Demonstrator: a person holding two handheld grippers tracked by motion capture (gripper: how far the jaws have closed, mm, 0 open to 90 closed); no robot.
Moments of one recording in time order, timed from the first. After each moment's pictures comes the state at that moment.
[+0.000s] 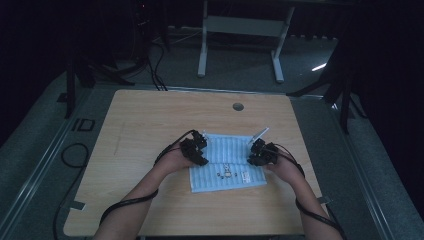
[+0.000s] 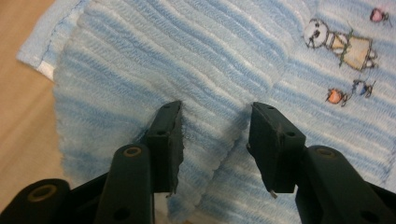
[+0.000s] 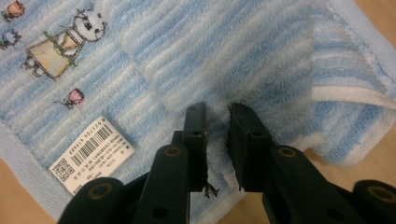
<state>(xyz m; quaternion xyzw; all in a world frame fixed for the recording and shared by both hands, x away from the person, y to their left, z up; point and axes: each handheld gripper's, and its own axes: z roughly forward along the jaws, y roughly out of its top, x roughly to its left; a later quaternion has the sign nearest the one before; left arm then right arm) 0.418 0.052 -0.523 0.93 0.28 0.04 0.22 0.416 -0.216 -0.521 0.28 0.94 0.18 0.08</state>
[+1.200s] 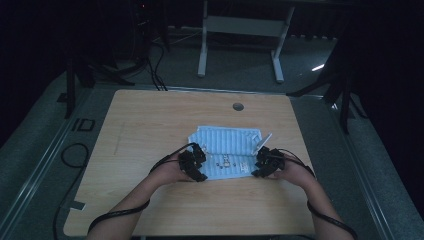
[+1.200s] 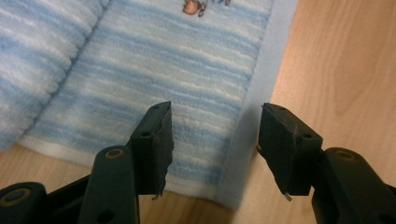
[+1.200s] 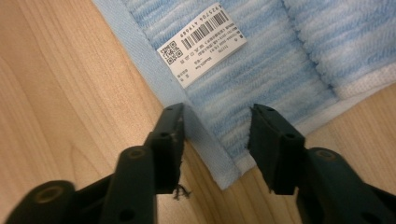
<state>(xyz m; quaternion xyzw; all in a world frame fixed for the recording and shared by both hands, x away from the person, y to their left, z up) 0.372 0.052 -0.527 0.95 0.22 0.02 0.21 0.397 -0.233 -0.522 0.22 0.96 0.16 0.03</state>
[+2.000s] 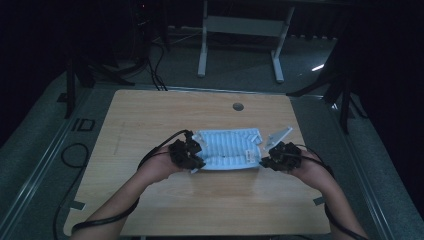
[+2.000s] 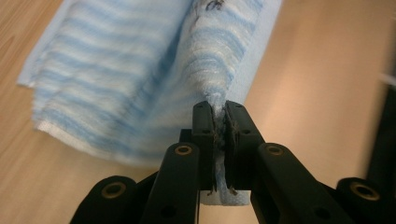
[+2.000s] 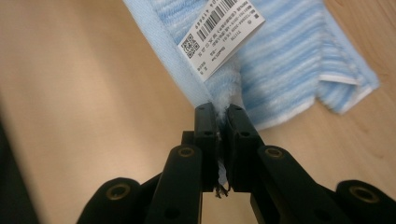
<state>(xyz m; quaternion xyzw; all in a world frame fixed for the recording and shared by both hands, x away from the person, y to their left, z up) 0.326 0.072 -0.423 0.94 0.21 0.03 0.28 0.344 -0.239 -0.421 0.19 0.95 0.21 0.09</state>
